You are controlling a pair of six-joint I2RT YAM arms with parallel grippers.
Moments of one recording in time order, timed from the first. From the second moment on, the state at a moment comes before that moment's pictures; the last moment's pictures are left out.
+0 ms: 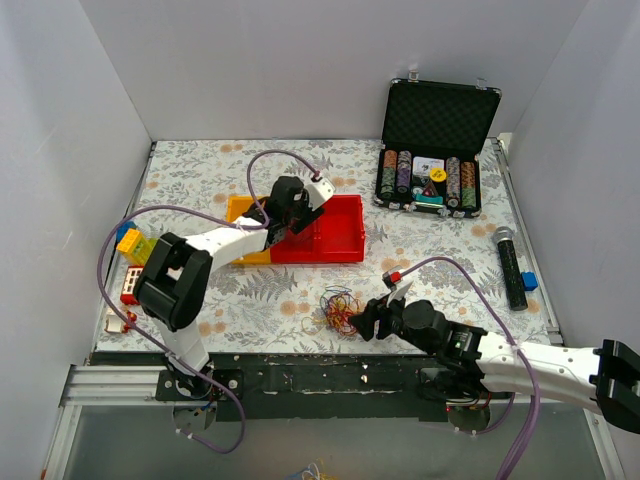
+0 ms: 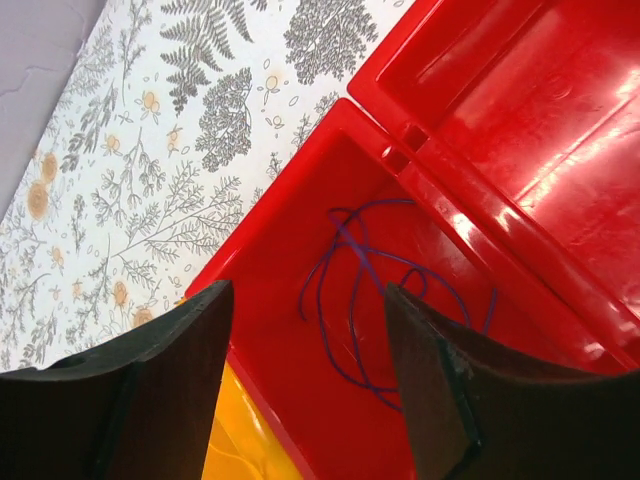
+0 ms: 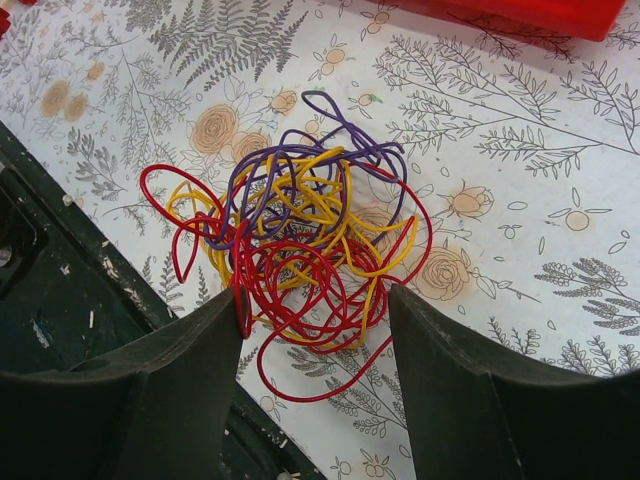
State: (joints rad) left arm -0.57 1.79 1.13 0.07 -0.20 0.52; right arm 1.17 0.74 0.15 0.22 0.27 0.55
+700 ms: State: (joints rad) left arm -0.65 1.36 1.09 -0.25 0.23 0.48; right arm 1.17 0.70 0.15 0.20 0.28 0.55
